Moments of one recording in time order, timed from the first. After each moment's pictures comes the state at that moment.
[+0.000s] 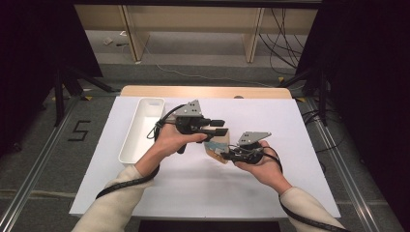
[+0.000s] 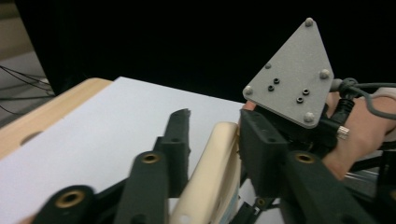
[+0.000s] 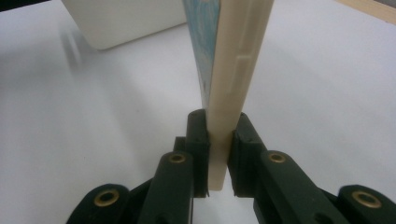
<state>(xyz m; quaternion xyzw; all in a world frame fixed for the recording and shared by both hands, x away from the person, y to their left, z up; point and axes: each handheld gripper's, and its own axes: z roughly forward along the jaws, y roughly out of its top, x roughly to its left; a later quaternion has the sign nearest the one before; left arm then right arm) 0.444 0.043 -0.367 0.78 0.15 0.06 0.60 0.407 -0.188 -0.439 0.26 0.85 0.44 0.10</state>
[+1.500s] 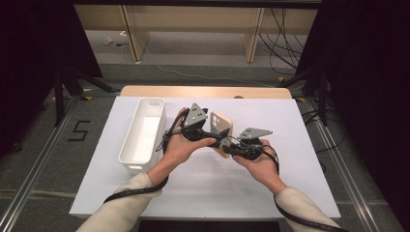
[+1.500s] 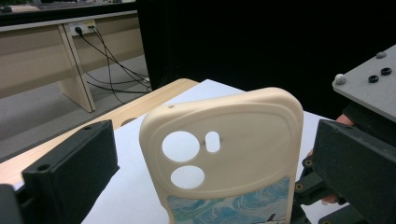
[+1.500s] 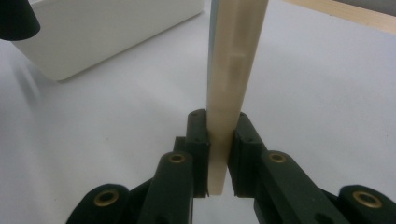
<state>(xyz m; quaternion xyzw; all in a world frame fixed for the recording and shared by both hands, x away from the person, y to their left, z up) 0.433 0.025 -0.385 0.74 0.28 0.20 0.57 0.412 -0.184 -0.438 0.34 0.82 0.44 0.13</state>
